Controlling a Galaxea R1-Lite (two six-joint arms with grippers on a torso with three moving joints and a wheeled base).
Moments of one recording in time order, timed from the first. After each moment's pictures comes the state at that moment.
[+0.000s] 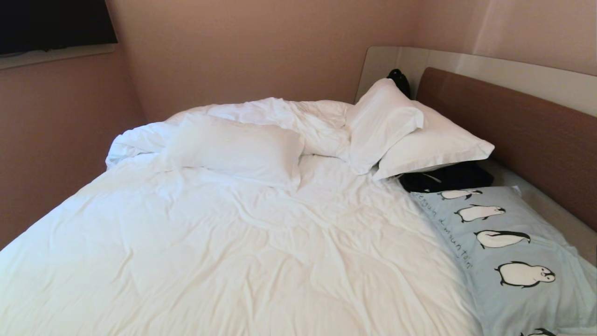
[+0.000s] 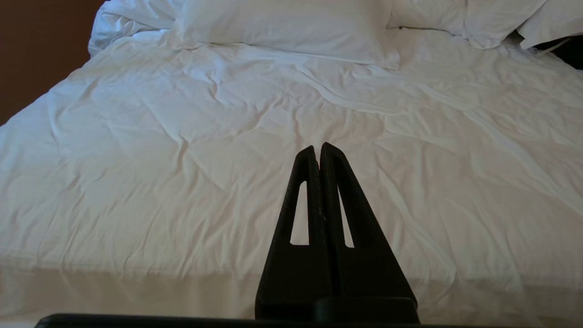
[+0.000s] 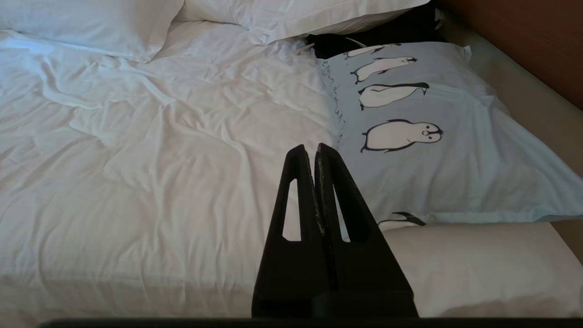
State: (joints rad) left arm 0.00 0.00 0.00 -0.01 0.00 0.00; right arm -0.02 0.00 0.00 0.00 -0.01 -0.04
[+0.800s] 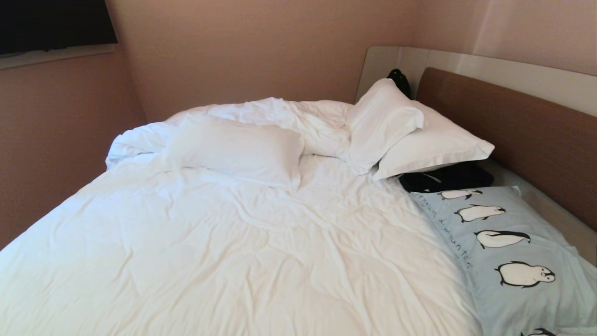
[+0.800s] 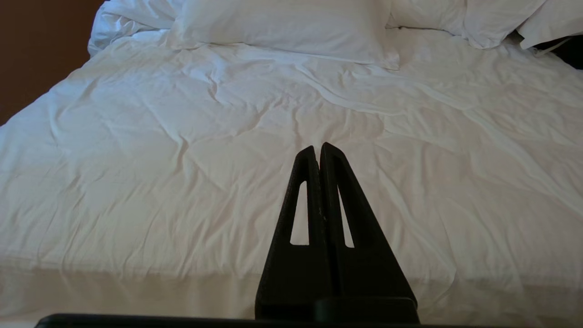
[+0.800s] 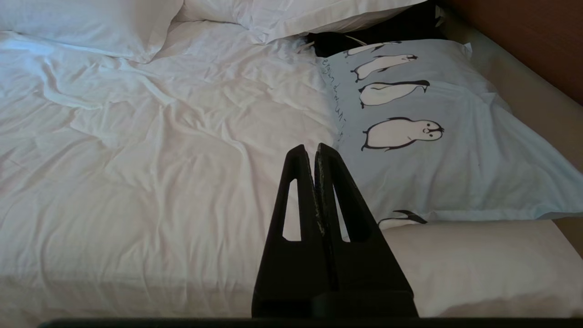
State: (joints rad) left arm 0.00 0.00 0.00 -0.01 0.00 0.00; right arm -0.02 0.00 0.00 0.00 -0.01 -0.04
